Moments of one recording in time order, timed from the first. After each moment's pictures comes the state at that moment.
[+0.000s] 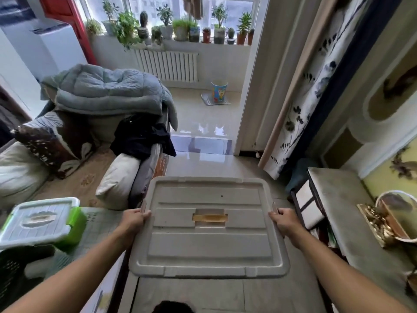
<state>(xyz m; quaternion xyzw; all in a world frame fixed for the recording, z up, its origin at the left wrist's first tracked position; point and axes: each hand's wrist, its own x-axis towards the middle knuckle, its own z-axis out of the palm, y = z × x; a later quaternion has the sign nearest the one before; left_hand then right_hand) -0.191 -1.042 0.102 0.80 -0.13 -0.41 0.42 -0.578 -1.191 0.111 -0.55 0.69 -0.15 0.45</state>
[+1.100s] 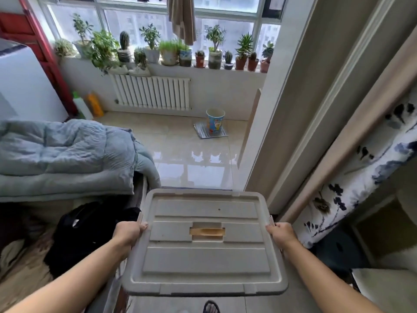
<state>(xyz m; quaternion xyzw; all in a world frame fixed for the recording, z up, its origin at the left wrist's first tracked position) 0.025 -1.622 0.103 0.82 -0.07 -0.40 0.41 -0.359 -1.756 0.095 -0.49 0.72 -0.19 0.46</state>
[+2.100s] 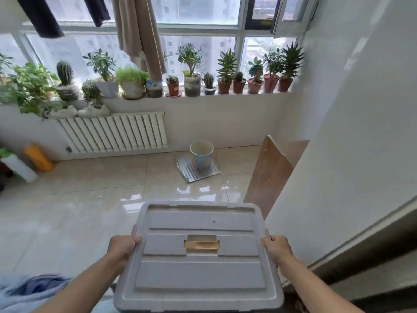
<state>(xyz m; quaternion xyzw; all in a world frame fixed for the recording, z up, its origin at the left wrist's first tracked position) 0.281 -2.224 0.099 0.81 -0.11 -0.43 0.39 -0.112 -2.279 0.094 -0.43 0.77 -0.20 0.44</state>
